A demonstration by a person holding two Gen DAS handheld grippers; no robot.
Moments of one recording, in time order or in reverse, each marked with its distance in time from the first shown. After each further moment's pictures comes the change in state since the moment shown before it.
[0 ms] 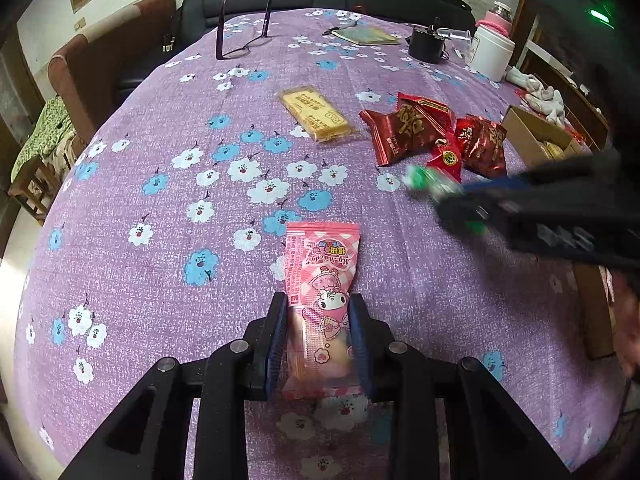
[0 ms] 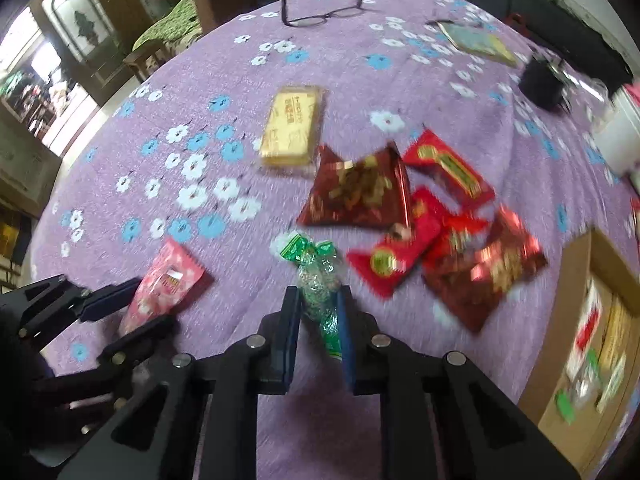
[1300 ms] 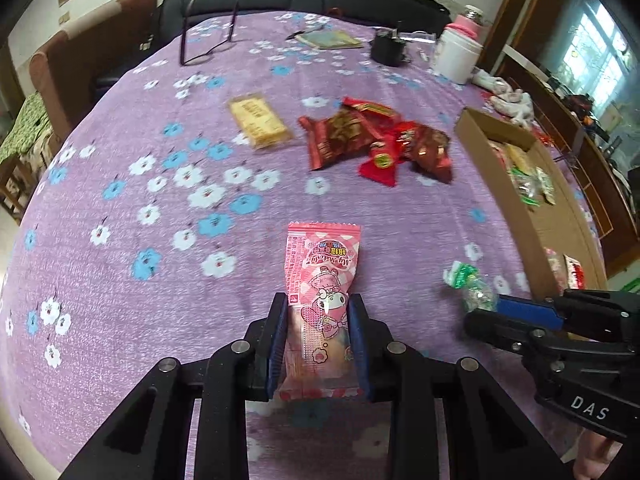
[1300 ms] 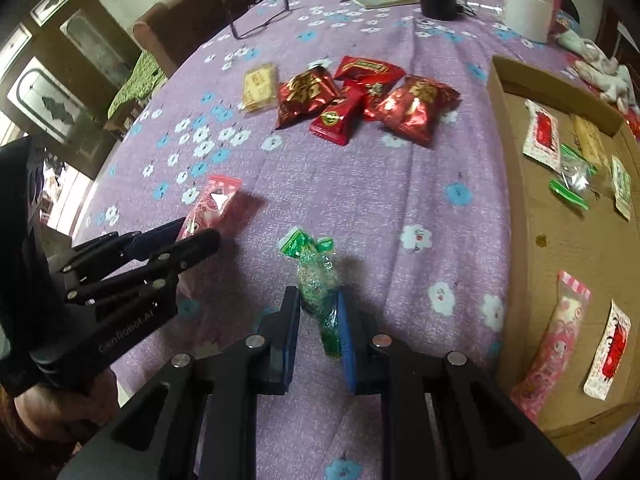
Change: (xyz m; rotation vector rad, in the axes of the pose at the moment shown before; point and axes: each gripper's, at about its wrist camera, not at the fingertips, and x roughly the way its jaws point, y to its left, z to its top) left arm -0.015 -0.034 0.001 0.007 -0.003 -0.109; right arm -0.052 -0.013 -0.103 0.267 -0.075 0.045
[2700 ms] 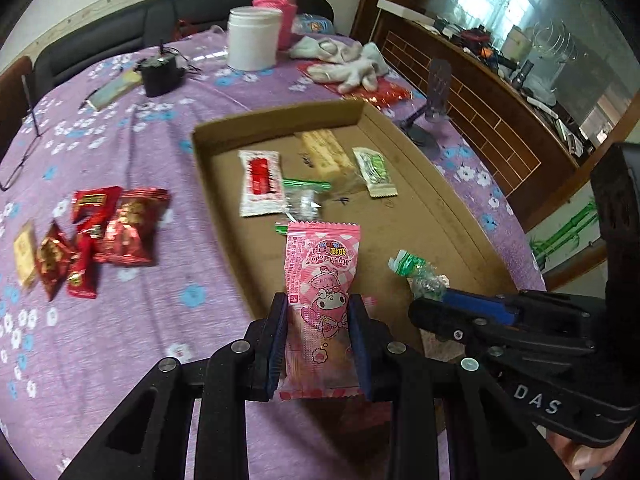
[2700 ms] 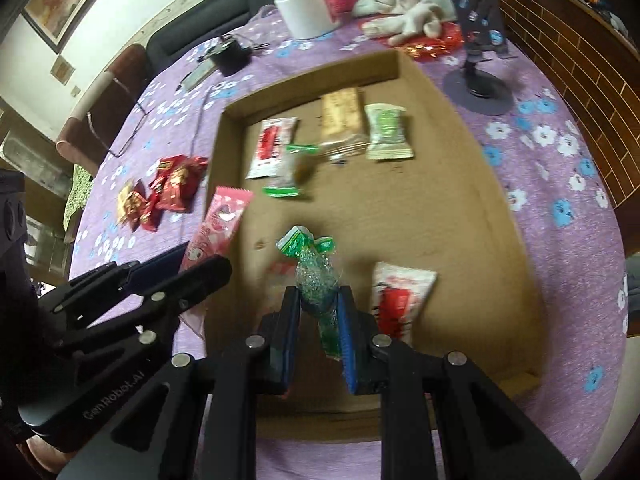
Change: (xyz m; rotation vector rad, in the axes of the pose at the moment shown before) left arm 0.029 -0.219 0.050 0.294 0.054 -0.230; right arm -0.081 -0.185 -0.032 0.381 -0.126 -0.102
